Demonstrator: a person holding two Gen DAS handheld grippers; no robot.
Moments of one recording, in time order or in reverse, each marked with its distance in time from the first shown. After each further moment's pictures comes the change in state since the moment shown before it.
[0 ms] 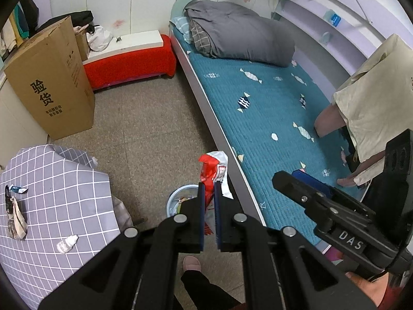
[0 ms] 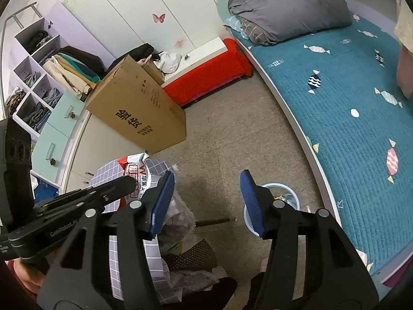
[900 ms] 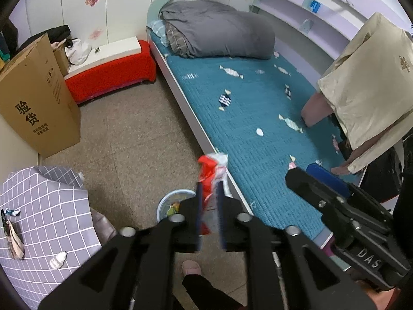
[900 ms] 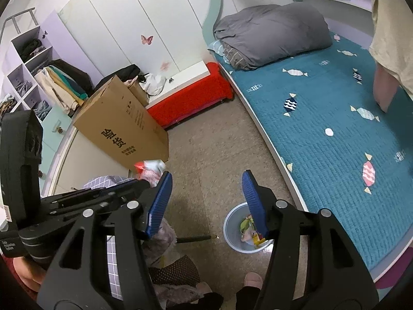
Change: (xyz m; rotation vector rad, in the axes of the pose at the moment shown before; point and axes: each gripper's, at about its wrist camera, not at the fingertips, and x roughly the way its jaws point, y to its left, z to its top) left arm 0.017 -0.046 0.009 0.104 0.011 -0.038; right arm -0.045 -0.017 0.002 -0.004 -0.135 -0.102
